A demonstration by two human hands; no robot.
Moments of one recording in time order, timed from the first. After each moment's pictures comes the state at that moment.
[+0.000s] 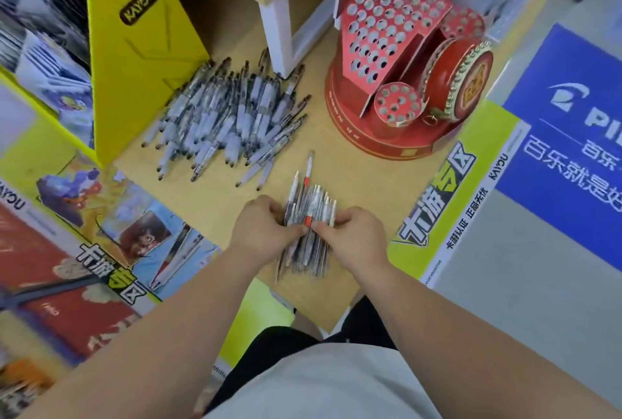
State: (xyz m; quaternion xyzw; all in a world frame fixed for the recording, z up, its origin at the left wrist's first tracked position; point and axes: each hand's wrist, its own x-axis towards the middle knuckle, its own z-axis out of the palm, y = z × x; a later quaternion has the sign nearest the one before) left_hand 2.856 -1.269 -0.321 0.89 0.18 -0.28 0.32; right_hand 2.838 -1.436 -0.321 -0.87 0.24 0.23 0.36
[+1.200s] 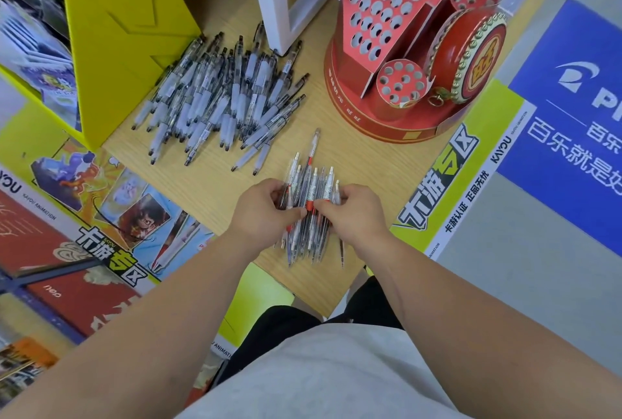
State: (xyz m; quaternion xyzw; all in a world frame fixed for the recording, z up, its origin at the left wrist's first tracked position) left_hand 2.855 -1.271 -0.321 0.84 0.16 -0.27 0.44; right_hand 2.849 -1.436 -0.331 -0.82 0.24 0.25 0.45
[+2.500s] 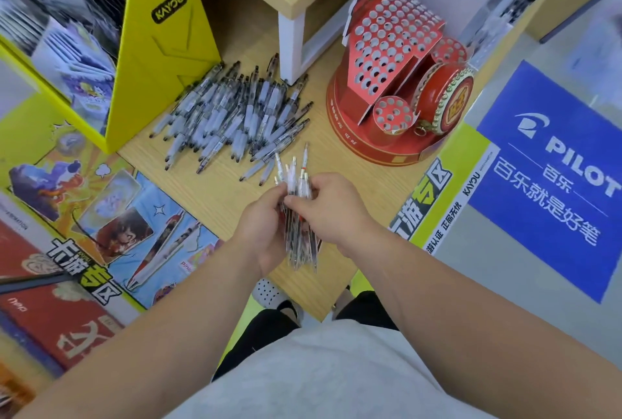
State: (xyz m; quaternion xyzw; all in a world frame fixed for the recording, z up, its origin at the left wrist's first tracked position) left_hand 2.842 -1.281 -0.262 0.42 0.38 -0.28 0.77; right_hand 2.864 -1.395 -0.234 -0.83 0.14 0.27 0.46
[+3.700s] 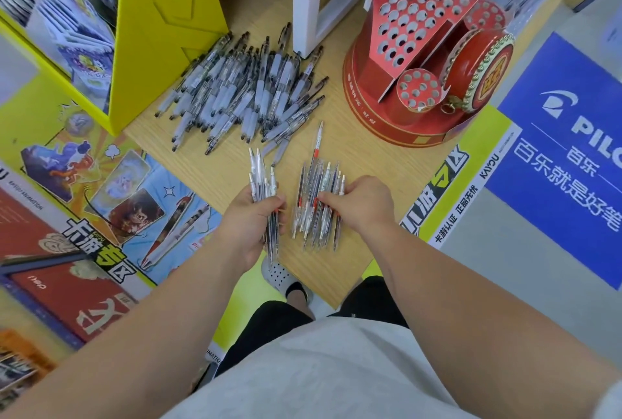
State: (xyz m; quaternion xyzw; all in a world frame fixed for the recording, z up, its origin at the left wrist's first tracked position) left_hand 2.826 -1.238 -0.304 0.54 0.36 -0.23 0.73; right_hand 2.859 -1.423 -0.321 -0.89 0.23 0.25 0.29
